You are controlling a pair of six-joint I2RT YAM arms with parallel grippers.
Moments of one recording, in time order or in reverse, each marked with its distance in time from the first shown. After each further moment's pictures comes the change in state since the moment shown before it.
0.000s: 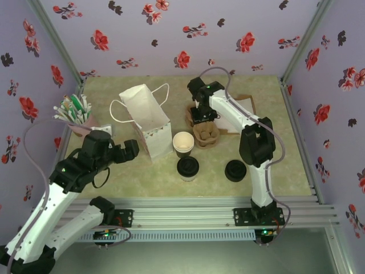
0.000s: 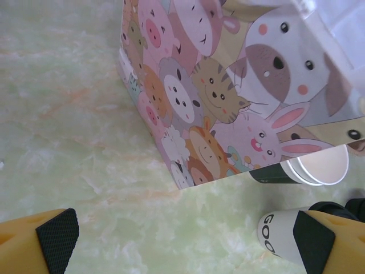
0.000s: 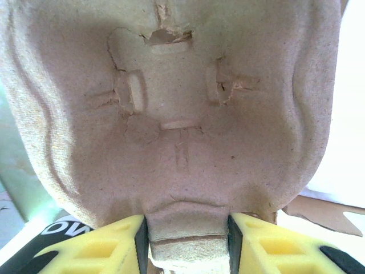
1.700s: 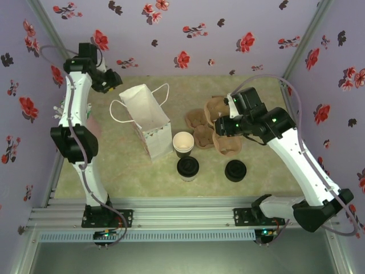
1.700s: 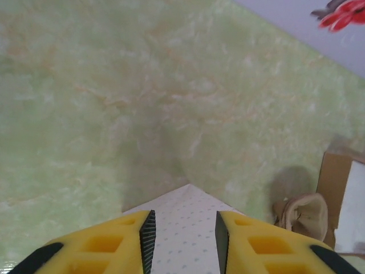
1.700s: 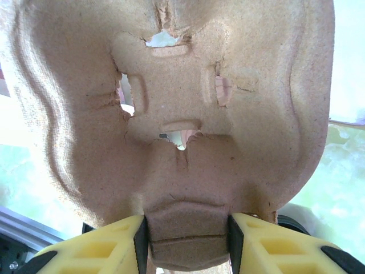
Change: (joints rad) left arm 0.566 1.356 1.293 -0.262 0.449 0.227; right arm 0.000 -0.845 -0.426 0.006 -0.126 0.053
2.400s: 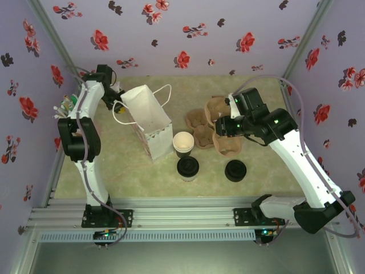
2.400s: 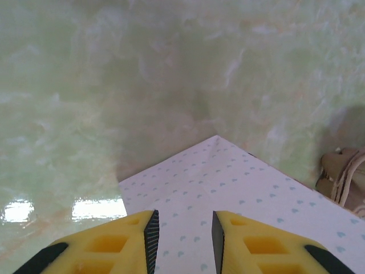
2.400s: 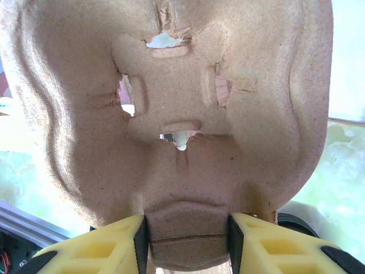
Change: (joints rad) left arm -0.045 -0.001 -0.349 0.088 0.063 0.035; right arm 0.000 -0.013 0.000 -0.001 -0.011 0.013
